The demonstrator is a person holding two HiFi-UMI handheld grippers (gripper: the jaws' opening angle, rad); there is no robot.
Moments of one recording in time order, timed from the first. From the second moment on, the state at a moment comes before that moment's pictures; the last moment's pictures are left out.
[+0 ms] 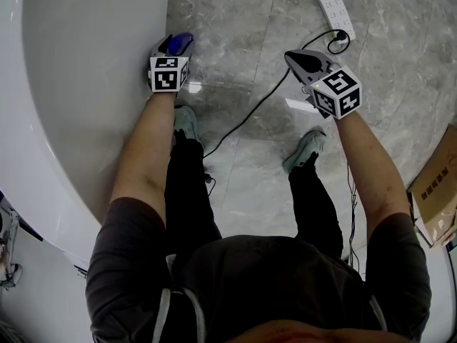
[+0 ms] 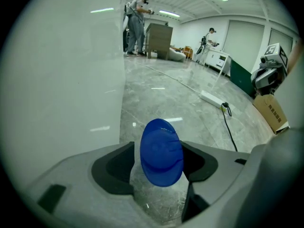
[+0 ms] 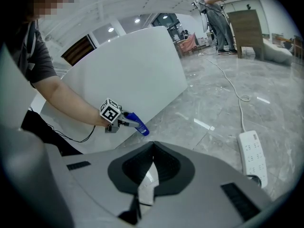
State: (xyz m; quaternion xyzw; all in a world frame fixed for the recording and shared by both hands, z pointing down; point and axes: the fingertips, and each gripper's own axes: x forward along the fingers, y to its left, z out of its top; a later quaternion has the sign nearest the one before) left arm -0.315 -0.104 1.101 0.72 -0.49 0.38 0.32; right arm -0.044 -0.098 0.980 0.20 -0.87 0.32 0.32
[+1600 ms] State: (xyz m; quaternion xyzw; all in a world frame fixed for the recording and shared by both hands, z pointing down) left arm -0.158 -0.054 0.291 0.89 -0.38 0.20 0.13; right arm 0.074 -0.058 0.269 0.34 -0.90 0.19 0.20
